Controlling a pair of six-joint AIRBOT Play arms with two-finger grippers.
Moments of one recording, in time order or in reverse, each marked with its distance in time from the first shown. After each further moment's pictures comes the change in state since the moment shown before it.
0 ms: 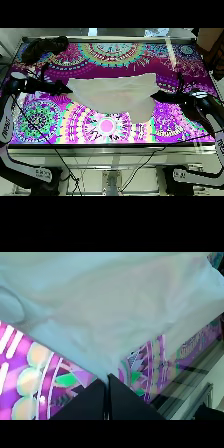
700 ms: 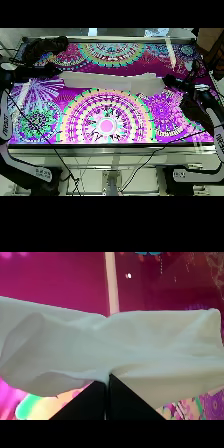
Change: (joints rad) left arm 0.024 -0.045 0.143 -0.018 0.356 -0.038; right arm 0.012 -0.067 0.113 0.079 -0.430 0.039
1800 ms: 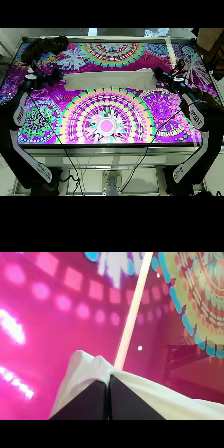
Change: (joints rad) left arm -0.043 -0.265 0.018 -0.106 0.454 -0.119; right arm 0.114 -0.483 0.417 0.159 -0.266 0.092
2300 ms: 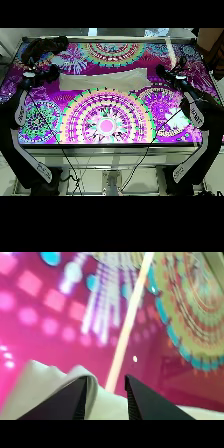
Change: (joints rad) left arm -0.002 -0.016 0.090 -0.021 -0.036 -0.002; right arm -0.003 -0.013 0.066 -0.061 0.065 0.018
